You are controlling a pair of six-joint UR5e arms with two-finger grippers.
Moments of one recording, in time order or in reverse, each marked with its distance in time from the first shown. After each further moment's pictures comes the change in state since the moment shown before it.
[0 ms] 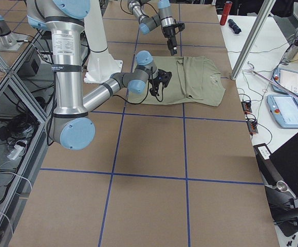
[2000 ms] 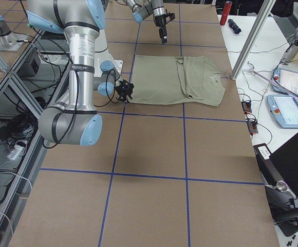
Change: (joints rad) left arm -0.001 0.271 -0.250 0.042 -0.019 0.015; right arm -0.553 -0.138 0.032 -0.146 -0.495 0.493
